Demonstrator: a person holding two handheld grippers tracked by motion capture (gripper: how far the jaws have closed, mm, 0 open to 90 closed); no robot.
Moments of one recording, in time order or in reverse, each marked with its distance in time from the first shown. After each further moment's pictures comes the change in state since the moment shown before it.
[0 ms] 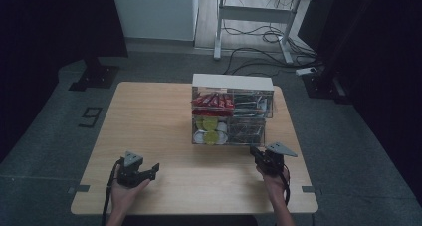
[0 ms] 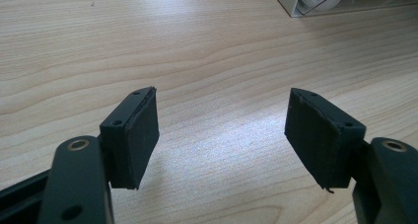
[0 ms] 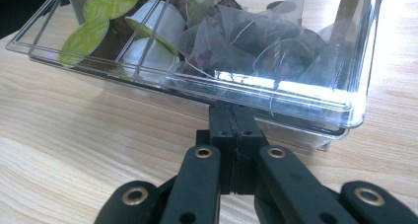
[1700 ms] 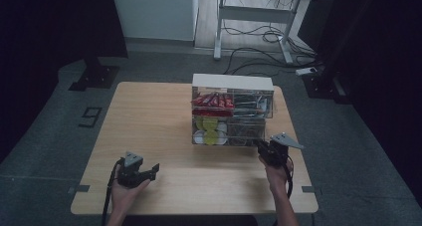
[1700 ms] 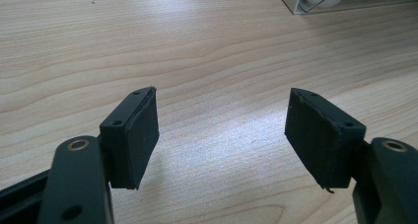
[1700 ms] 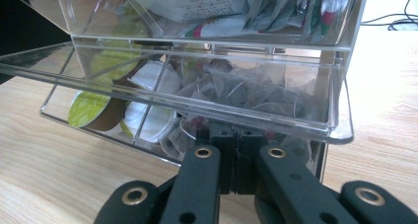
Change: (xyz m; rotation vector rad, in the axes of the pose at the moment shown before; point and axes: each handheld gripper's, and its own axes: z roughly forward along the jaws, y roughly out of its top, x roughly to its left) left arm 0.000 -0.001 0.001 0.007 0.004 0.003; right arm -0.007 0.031 -0.003 -0.090 0.005 0.024
